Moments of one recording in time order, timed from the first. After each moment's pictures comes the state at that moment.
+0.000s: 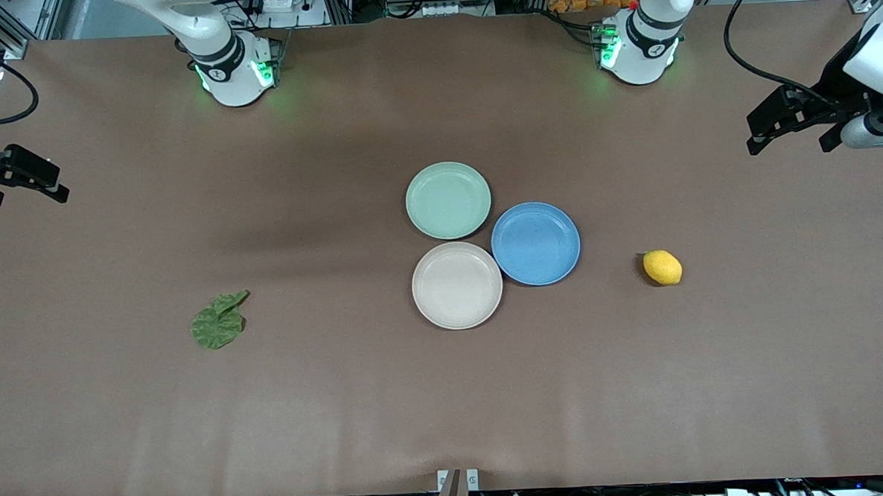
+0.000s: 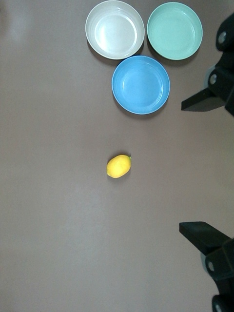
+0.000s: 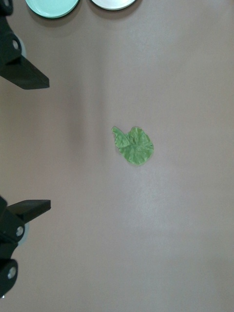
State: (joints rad) left arm -0.03 0.01 -0.13 -1.45 0.00 1.53 -0.16; right arm 0.02 -0.04 -0.09 -1.61 0.03 1.61 -0.05
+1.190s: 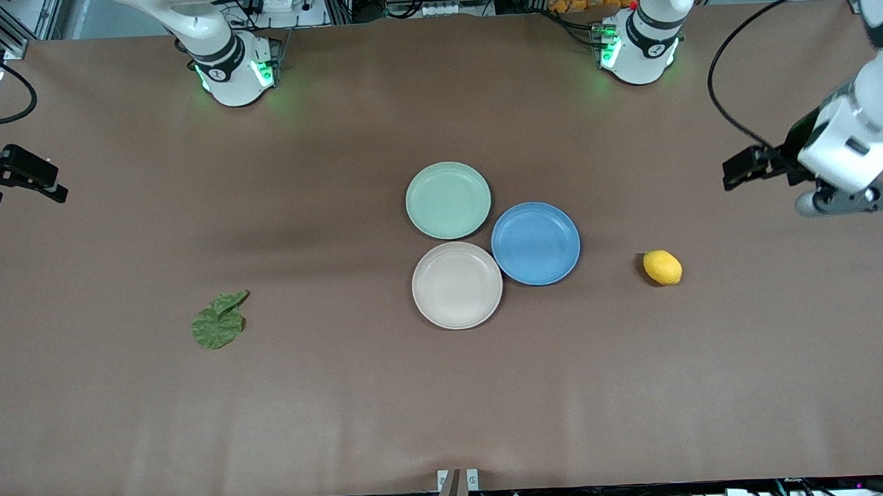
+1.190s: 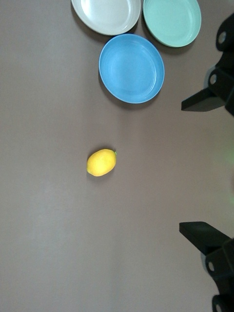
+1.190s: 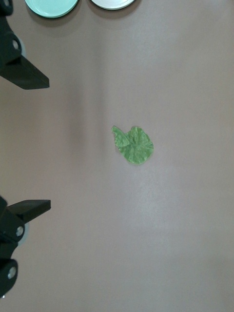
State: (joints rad) left arm -0.02 0.15 -0.12 -1.52 -0.01 1.55 -0.21; right arm 0.02 -0.04 -0.09 -1.61 0.03 1.62 -0.05
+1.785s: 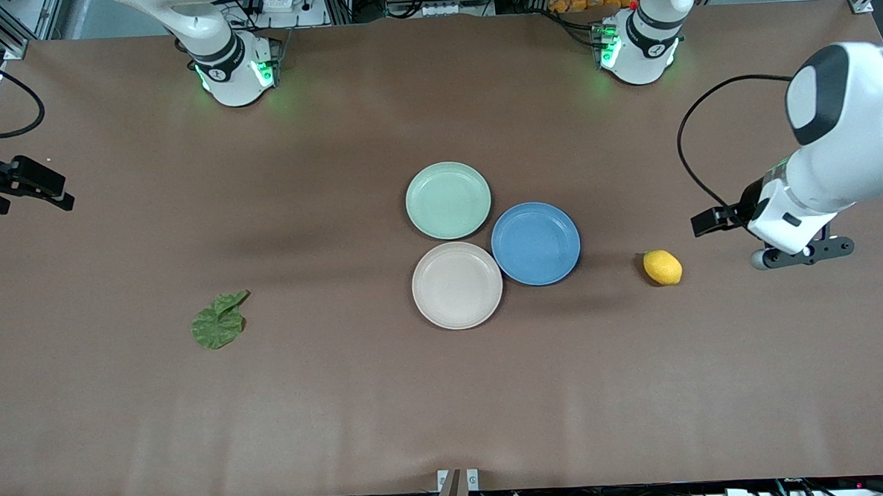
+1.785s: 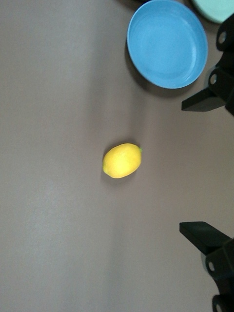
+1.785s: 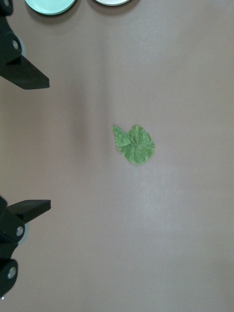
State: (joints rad) left arm 0.01 0.18 -0.12 -1.83 0.00 1.93 -0.24; right arm 0.02 -0.01 -0.09 -1.61 0.03 1.62 -0.05
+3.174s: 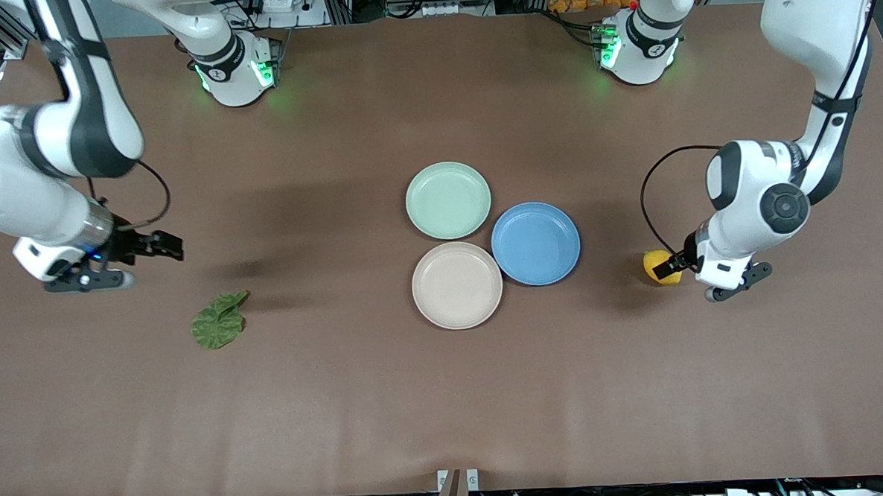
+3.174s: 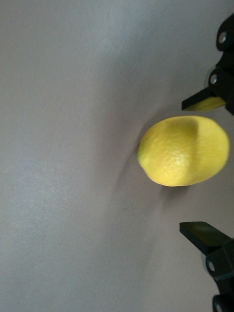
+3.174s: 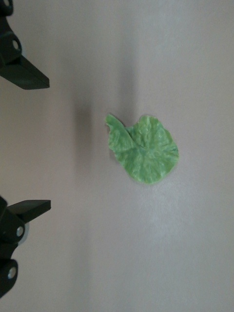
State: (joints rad) left arm 0.03 0.45 -0.12 -2.04 0.08 2.41 -0.60; right arm 0.07 0.17 -0.08 -2.05 0.03 2.18 -0.06
